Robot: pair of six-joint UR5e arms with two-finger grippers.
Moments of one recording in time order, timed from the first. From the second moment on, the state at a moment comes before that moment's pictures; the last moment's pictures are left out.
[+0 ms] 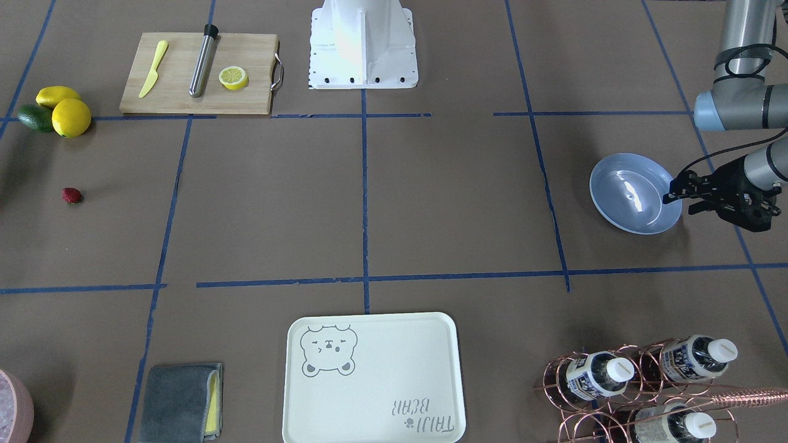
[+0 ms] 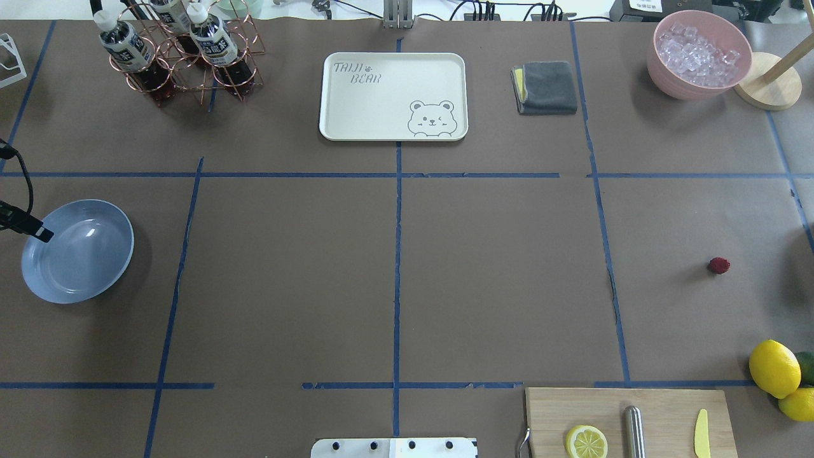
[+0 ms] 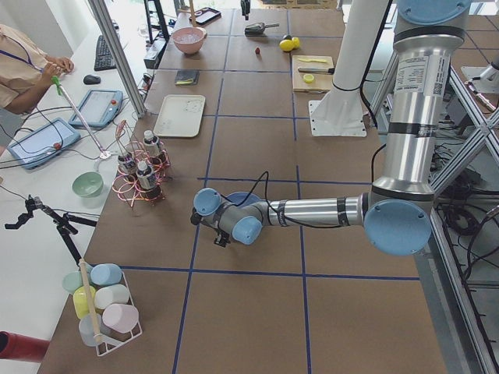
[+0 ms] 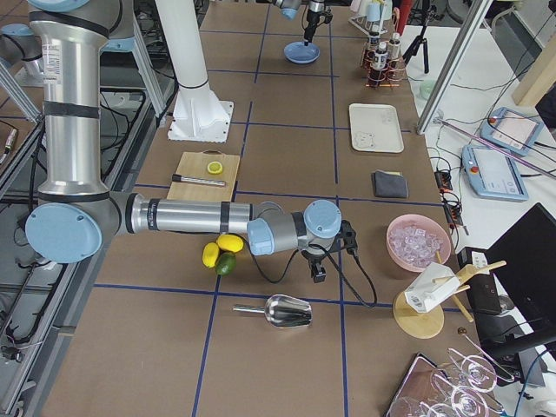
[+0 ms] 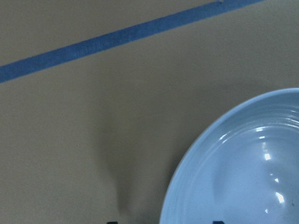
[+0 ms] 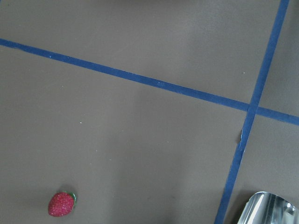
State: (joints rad) left arm -1.13 -1.63 -1.34 -2.12 -2.48 -0.22; right arm 1.42 -1.62 1.58 -1.33 2.47 -0.02
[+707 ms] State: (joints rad) left arm -1.13 -1.64 -1.34 -2.12 -2.48 -0.22; right arm 1.42 -1.62 1.58 -1.33 2.47 -0.02
